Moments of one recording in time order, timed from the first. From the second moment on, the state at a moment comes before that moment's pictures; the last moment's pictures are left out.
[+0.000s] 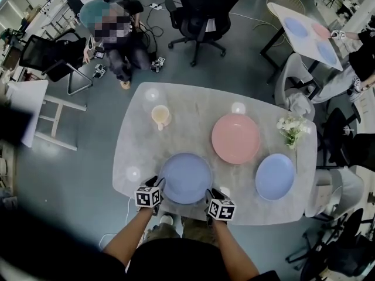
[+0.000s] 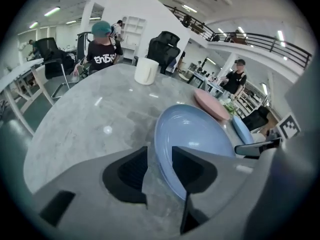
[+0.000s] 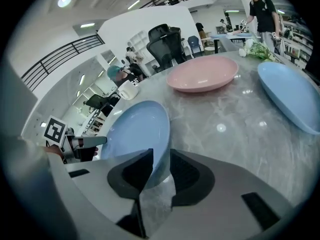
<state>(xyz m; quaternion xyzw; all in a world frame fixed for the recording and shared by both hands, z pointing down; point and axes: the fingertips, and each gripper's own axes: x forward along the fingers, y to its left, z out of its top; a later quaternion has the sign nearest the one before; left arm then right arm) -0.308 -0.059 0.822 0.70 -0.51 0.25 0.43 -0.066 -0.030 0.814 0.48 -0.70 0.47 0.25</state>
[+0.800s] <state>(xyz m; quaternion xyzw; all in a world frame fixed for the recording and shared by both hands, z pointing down) -0.290 -0.054 0.828 0.68 -0.50 0.29 0.45 -0.057 -0.043 0.820 0.44 -0.72 0.47 0.26</state>
